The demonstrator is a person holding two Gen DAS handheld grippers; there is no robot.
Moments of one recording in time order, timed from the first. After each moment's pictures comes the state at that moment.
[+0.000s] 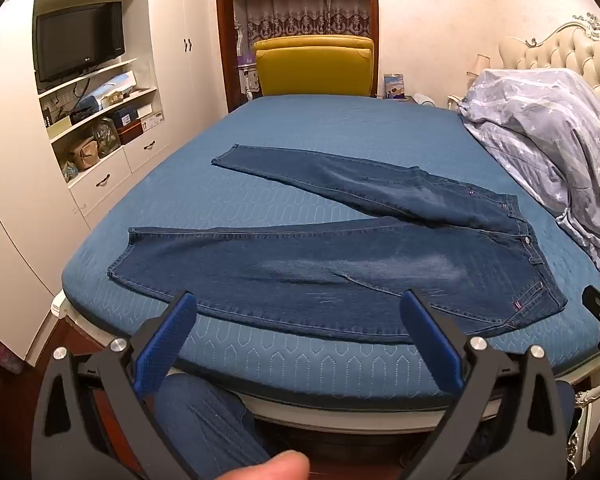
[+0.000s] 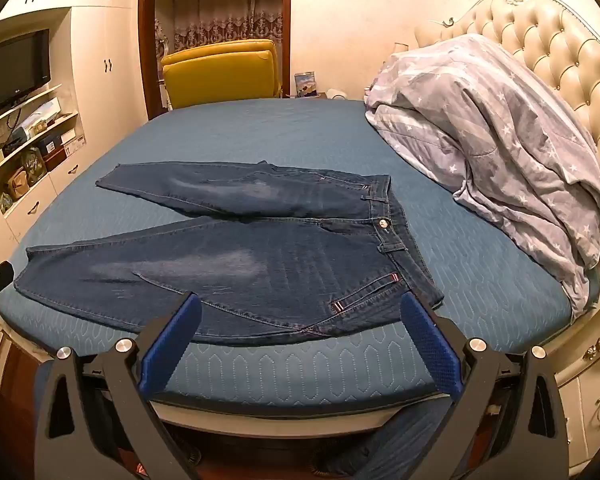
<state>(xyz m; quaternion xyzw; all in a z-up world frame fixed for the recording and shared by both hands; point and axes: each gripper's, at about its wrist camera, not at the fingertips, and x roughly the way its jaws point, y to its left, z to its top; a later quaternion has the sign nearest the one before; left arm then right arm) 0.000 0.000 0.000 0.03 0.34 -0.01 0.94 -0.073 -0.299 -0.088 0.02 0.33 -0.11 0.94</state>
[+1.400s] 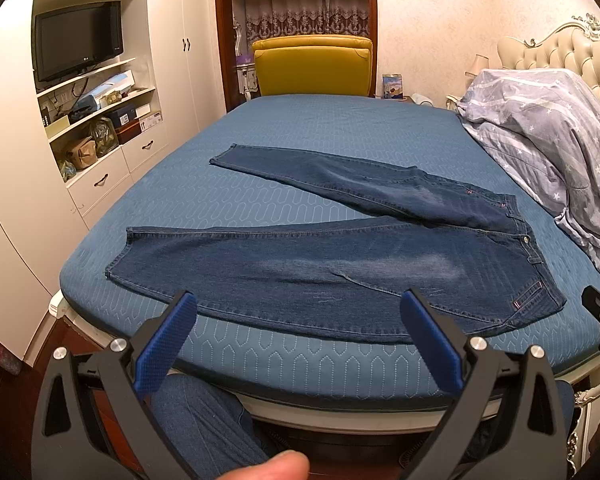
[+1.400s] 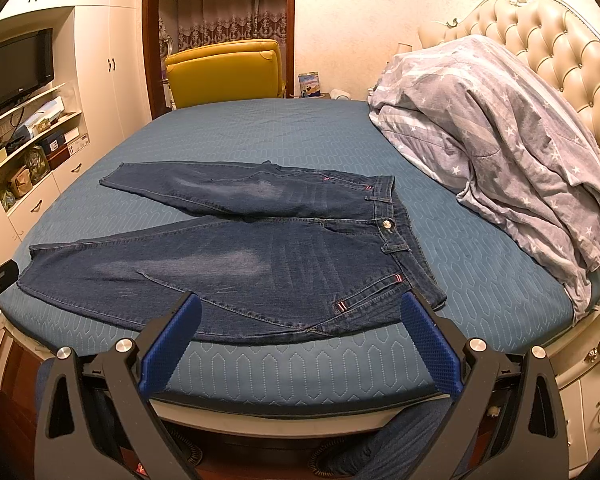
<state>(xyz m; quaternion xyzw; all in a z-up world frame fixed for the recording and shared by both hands) 0.002 -0.002 -0.003 0.03 0.34 -0.01 0.94 -0.072 -0.299 -0.091 0.01 0.33 -0.11 0.94</state>
